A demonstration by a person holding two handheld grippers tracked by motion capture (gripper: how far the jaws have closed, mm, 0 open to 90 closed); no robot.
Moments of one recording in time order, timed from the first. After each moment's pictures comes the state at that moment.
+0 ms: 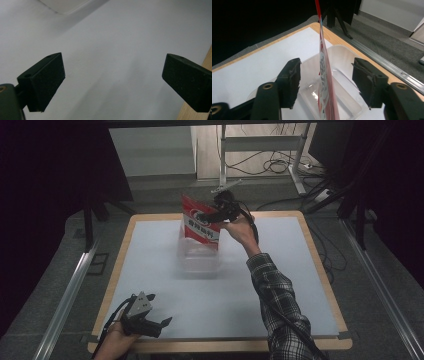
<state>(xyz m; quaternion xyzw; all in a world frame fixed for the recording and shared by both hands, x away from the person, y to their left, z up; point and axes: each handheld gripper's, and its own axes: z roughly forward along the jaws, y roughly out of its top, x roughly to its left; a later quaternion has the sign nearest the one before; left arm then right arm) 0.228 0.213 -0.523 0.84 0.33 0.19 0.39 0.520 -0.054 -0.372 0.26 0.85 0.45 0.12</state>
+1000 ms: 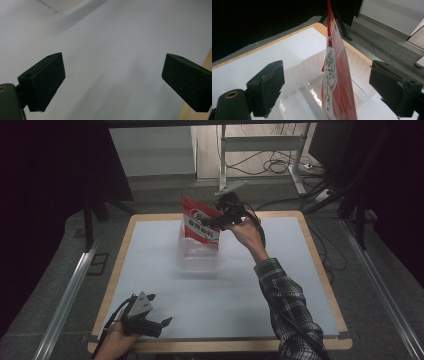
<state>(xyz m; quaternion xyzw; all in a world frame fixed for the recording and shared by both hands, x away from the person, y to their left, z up) 0.229 0.213 -0.523 0.84 0.33 0.19 0.39 0.497 -0.067 -0.360 0.24 0.85 0.45 0.13</state>
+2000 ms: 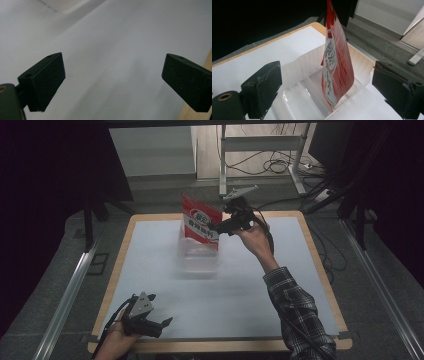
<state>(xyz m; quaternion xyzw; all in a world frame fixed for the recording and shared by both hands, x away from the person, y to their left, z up) 0.229 0.211 -0.524 0.84 0.33 0.19 0.38 0.472 -0.089 -0.353 0.25 0.84 0.45 0.14</state>
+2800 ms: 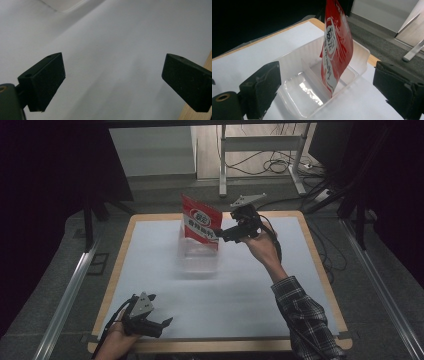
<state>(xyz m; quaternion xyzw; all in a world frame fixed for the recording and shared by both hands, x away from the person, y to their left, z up) 0.229 0.210 -0.524 0.84 0.33 0.19 0.38 0.450 -0.108 -0.357 0.26 0.84 0.45 0.16</state>
